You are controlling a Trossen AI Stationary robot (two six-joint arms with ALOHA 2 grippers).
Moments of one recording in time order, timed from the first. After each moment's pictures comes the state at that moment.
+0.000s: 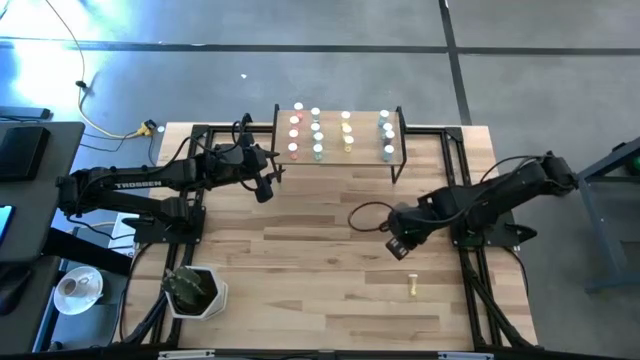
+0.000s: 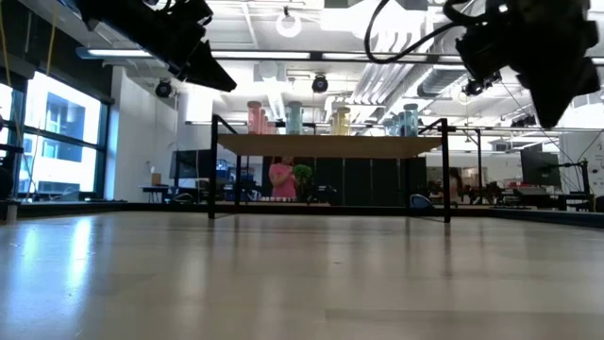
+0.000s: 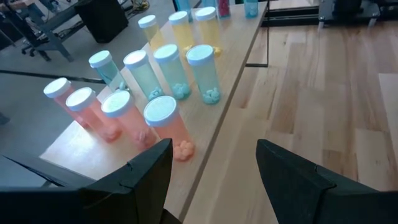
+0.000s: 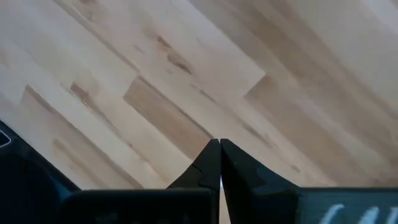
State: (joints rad) left arm 0.38 0.99 0.67 -0.12 -0.23 0.17; right arm 0.25 1.26 0.93 -0.96 -0.12 1.12
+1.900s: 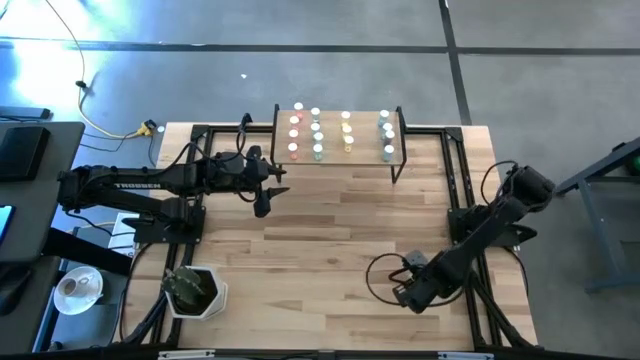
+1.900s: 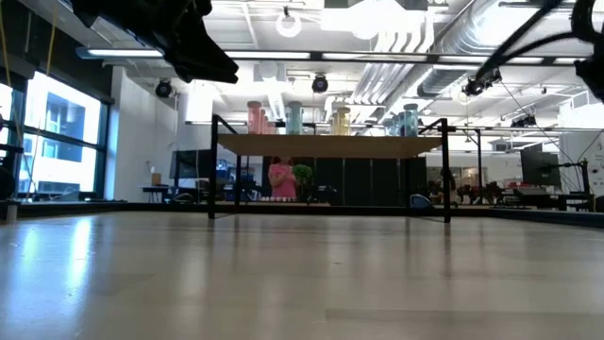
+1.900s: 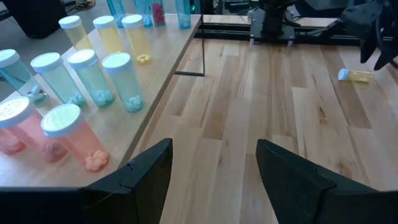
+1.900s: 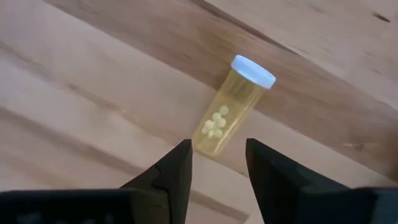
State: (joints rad) left arm 0.28 0.99 0.67 -0.12 -0.09 0.04; right arm 0.77 1.55 0.93 -0.82 -0.04 1.86
